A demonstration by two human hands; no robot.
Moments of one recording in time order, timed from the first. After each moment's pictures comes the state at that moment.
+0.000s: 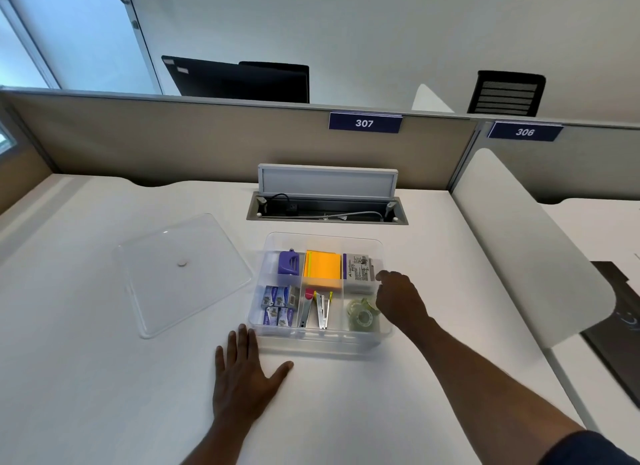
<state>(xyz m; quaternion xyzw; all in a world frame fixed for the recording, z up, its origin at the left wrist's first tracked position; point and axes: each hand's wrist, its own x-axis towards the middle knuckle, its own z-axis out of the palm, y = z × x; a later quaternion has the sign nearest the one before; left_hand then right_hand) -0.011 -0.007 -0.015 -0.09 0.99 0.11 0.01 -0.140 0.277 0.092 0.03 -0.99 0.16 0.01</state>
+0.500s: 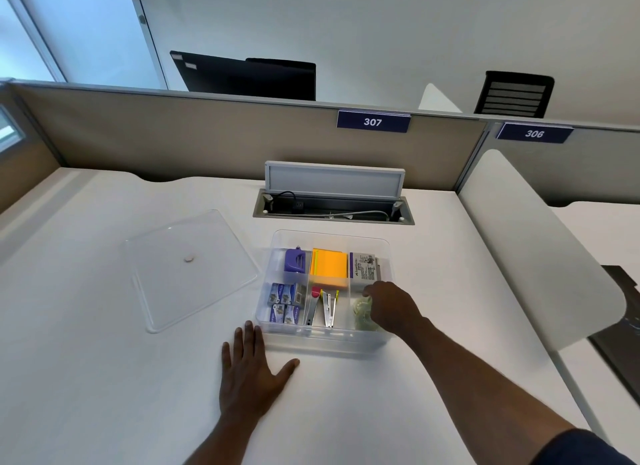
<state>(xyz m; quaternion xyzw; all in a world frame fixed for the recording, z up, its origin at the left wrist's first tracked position) -0.010 -0.007 -0.013 -0.09 0.99 0.11 0.01 -0.134 0.259 0.087 0.12 -0.98 0.09 -0.09</state>
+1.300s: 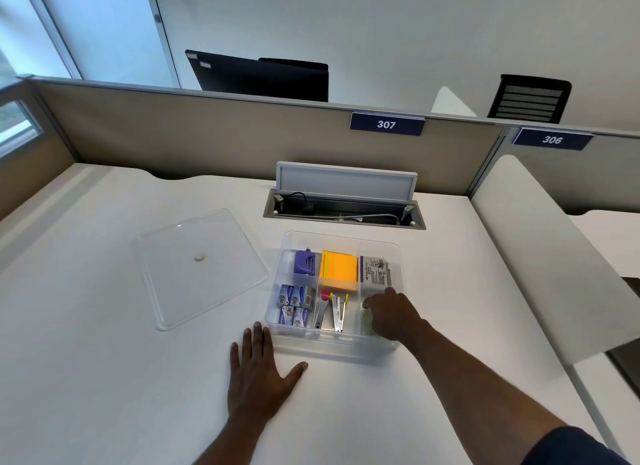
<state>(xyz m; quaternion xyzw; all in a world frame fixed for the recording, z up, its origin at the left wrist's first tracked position) -0.011 -0.009 -0.020 -0.09 0.99 0.12 0.01 -0.138 0.246 0.080 0.19 -0.97 -0.03 -0.13</state>
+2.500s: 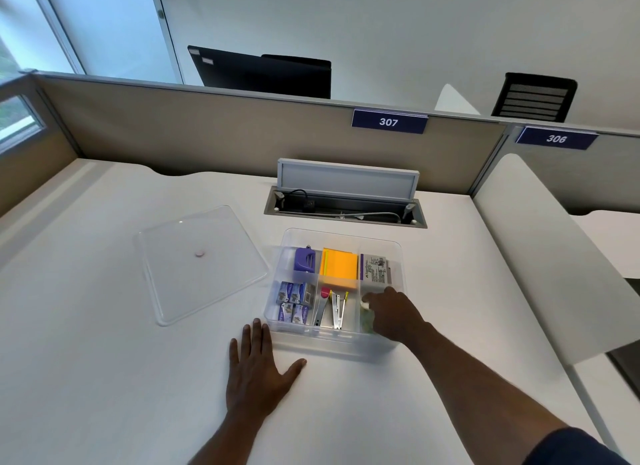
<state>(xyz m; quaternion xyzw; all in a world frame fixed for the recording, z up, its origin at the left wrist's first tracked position) -0.011 -0.009 -0.019 -0.09 0.99 0.12 0.01 -0.134 0.249 0.078 0.16 -0.98 0.04 -0.12</state>
